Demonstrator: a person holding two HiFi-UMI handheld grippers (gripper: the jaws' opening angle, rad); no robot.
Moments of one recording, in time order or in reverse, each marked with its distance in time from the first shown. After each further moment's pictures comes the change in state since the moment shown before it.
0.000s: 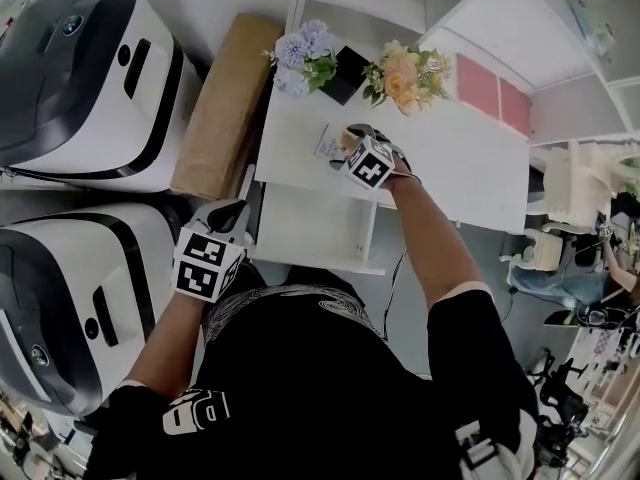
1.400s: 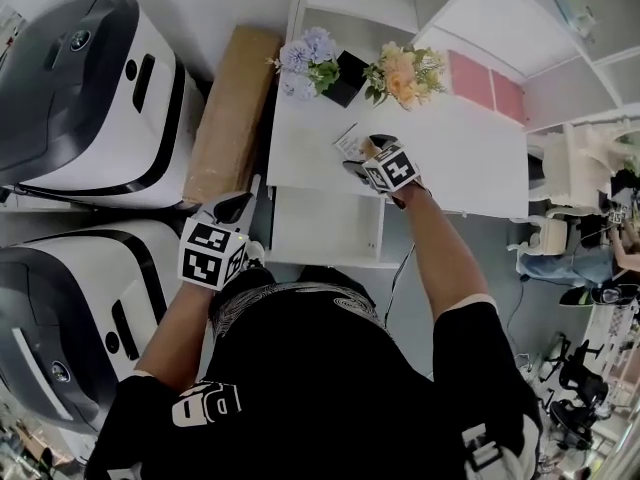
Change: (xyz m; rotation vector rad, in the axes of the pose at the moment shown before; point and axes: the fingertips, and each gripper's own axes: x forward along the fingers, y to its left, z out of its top) left arm -0.010 0.026 0.012 0.015 -0.055 -0.047; right arm -0.032 -0.002 -0.016 0.441 -0.109 -0.057
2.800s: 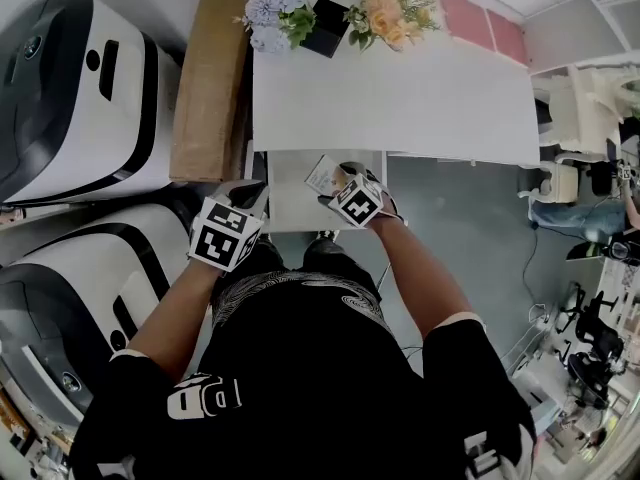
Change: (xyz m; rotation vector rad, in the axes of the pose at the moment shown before) left arm 0.051 -0.049 -0.062 0.122 0.212 -0.174; right arm 0.037 0.162 -0.120 -0.028 0.145 0.103
